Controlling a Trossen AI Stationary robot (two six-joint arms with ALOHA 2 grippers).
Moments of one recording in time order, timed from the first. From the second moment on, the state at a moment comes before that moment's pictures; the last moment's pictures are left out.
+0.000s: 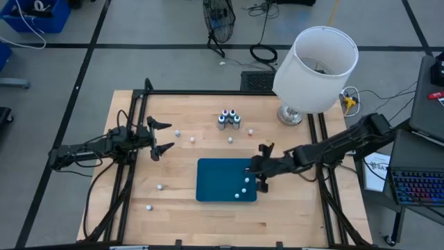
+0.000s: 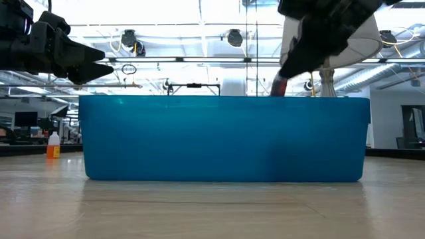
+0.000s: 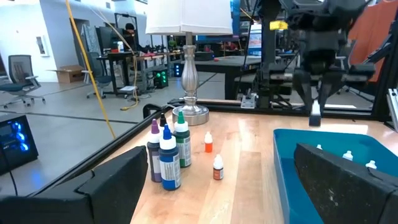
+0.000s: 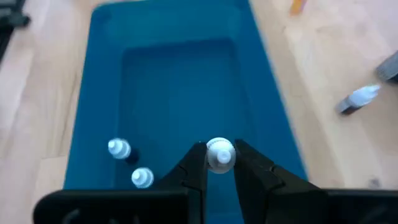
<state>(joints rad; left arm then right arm) 0.16 0.05 0.01 0.08 -0.05 0.02 0.33 1.41 0.84 -0.23 0.26 0.36</state>
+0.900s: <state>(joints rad) 0.16 0.05 0.01 0.08 -0.05 0.02 0.22 1.83 1.12 -0.37 0.08 0.25</state>
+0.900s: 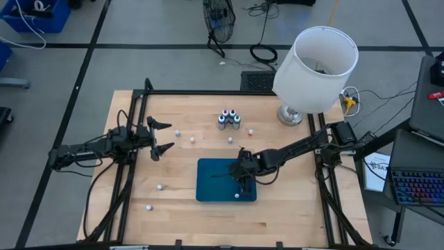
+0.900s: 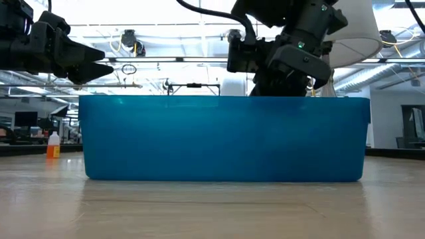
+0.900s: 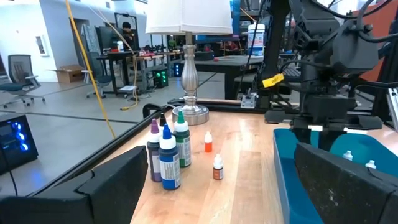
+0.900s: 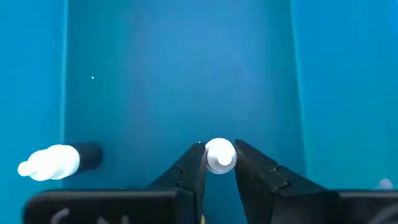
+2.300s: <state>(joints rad) 0.16 0.05 0.01 0.08 -0.05 0.02 -0.29 1.65 1.12 -0.70 0.13 -0.09</state>
